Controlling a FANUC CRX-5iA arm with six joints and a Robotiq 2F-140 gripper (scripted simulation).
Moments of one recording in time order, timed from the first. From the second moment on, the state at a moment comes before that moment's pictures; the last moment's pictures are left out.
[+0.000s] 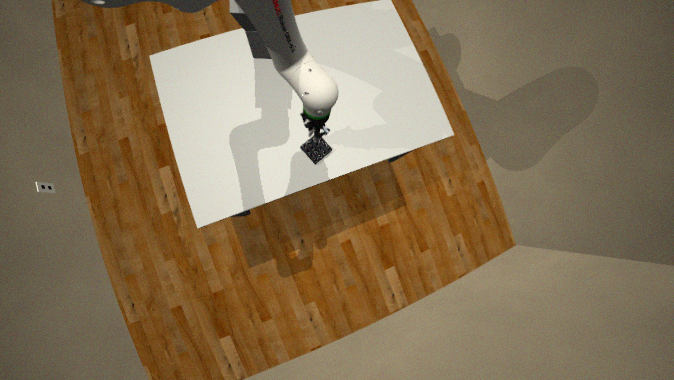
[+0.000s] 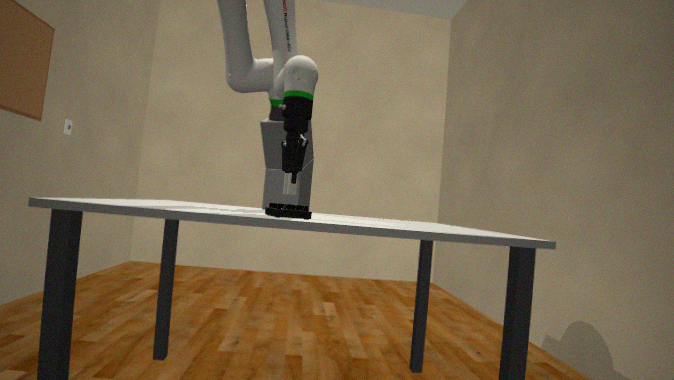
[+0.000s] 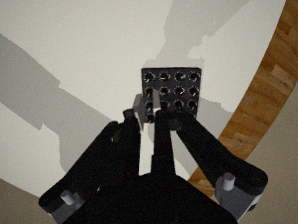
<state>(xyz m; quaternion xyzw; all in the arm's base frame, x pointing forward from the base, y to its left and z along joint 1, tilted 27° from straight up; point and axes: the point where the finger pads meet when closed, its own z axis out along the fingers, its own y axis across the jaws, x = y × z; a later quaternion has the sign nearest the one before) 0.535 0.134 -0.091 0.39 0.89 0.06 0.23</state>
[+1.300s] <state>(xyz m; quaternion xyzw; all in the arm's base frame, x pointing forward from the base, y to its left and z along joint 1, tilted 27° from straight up) 0.578 0.136 -0.052 0.86 0.45 0.19 0.15</state>
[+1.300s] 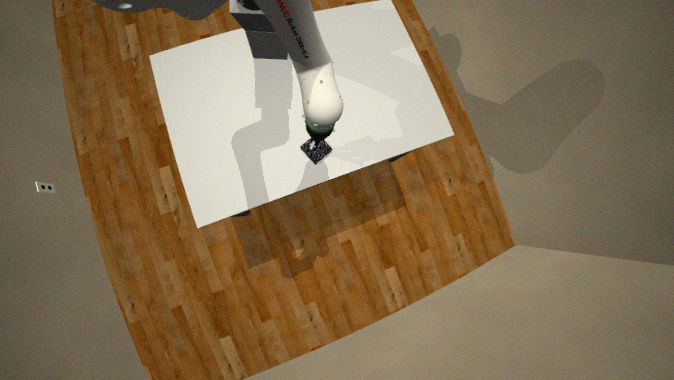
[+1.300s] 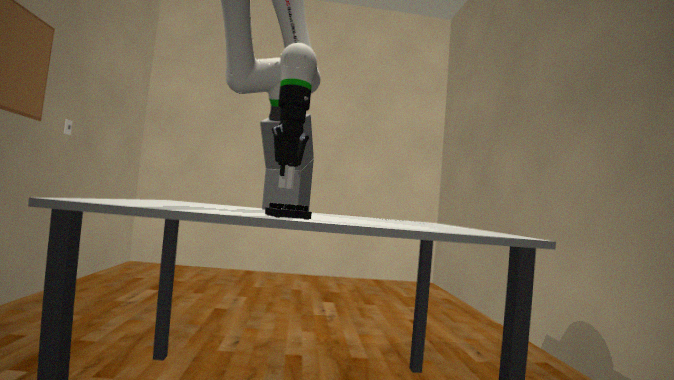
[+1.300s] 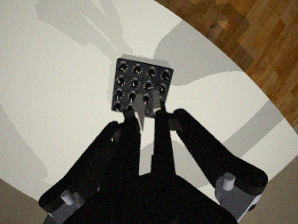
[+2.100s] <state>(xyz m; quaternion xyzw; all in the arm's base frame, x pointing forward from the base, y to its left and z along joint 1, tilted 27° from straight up) 0.579 0.142 -0.046 0.93 0.29 0.21 0.11</state>
